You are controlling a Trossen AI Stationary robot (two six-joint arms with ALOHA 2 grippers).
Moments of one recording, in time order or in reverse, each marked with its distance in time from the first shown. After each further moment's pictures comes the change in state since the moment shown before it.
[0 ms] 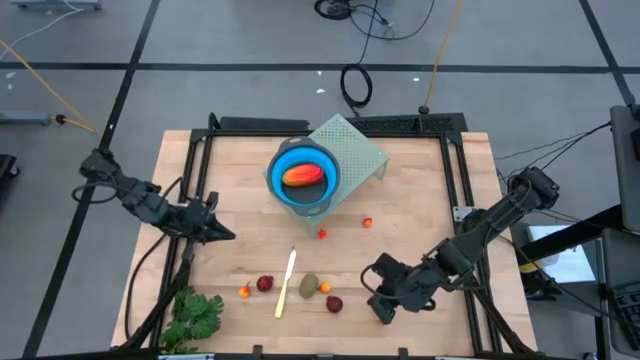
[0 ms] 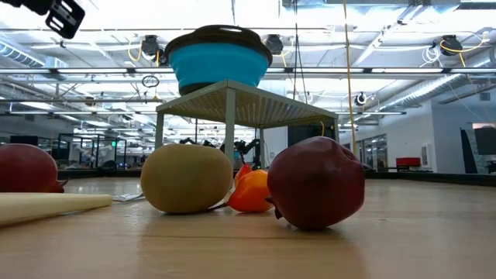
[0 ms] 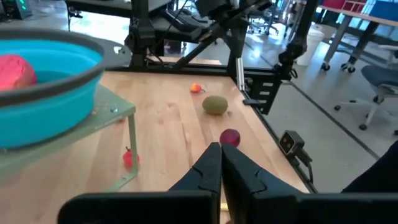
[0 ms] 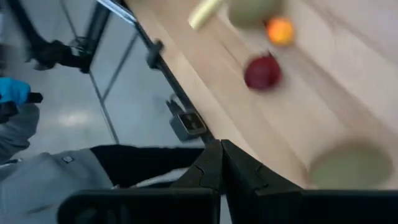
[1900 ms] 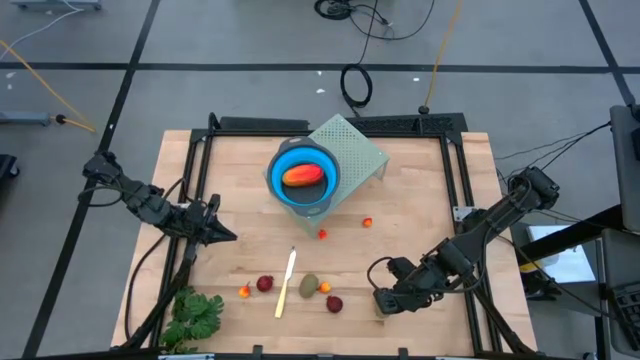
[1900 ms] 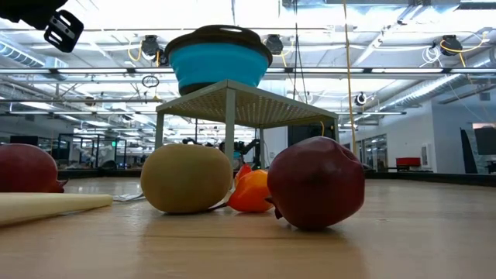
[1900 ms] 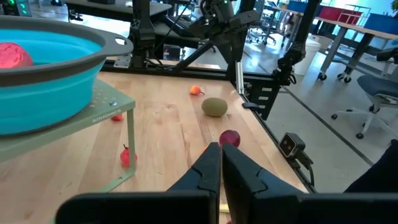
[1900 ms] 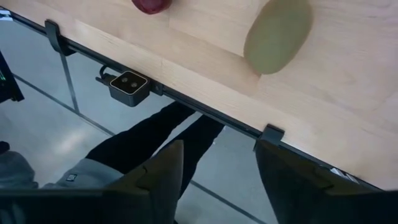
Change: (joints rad) left arm 0.001 -0.060 -0.096 0.075 0.001 -0.004; right arm 0.000 0.000 -0.002 -0.202 -0.291 0.527
